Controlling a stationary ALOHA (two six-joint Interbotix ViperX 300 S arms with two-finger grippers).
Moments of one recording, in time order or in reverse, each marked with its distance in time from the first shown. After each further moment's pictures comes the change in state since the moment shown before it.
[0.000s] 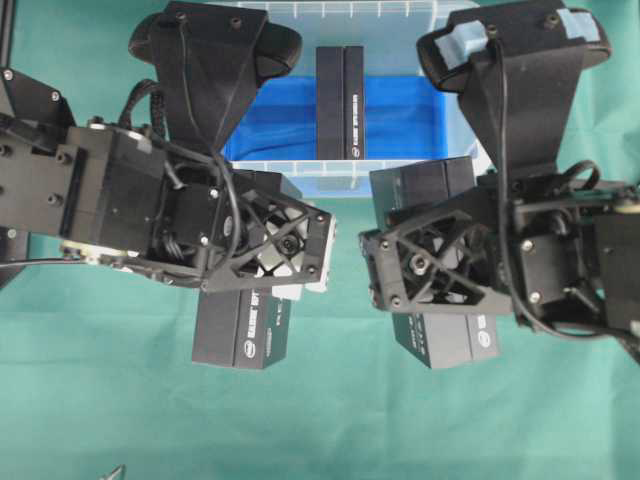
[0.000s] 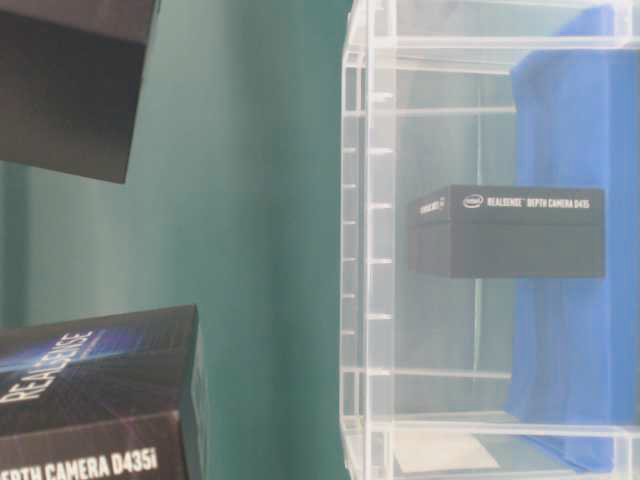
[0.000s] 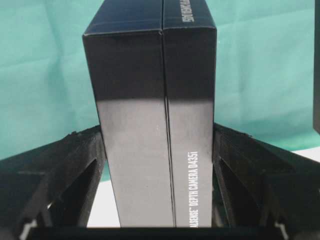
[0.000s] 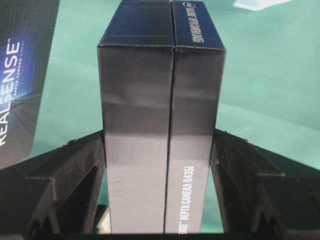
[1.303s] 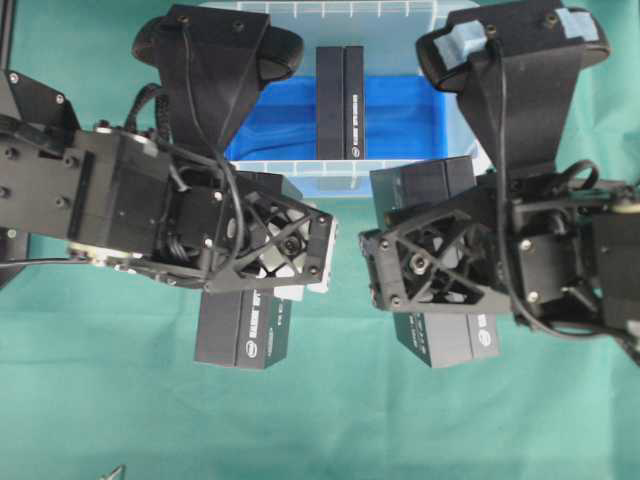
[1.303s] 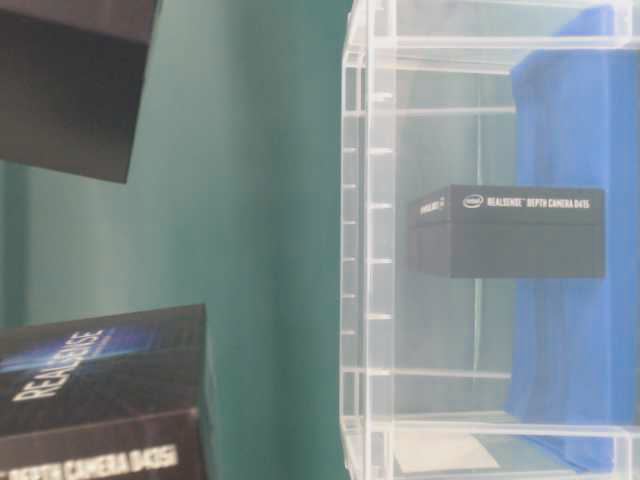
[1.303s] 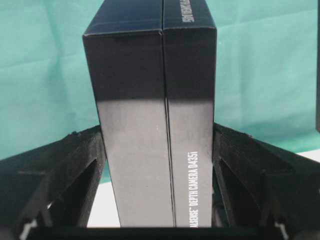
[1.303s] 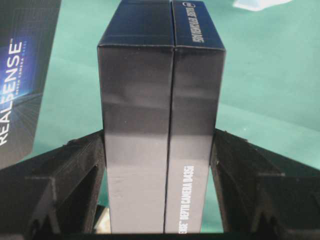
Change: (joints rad) left arm 0.000 0.000 0.025 0.000 -0.017 -0.005; right arm -0.002 -0.002 0.015 -0.002 -0.002 -0.003
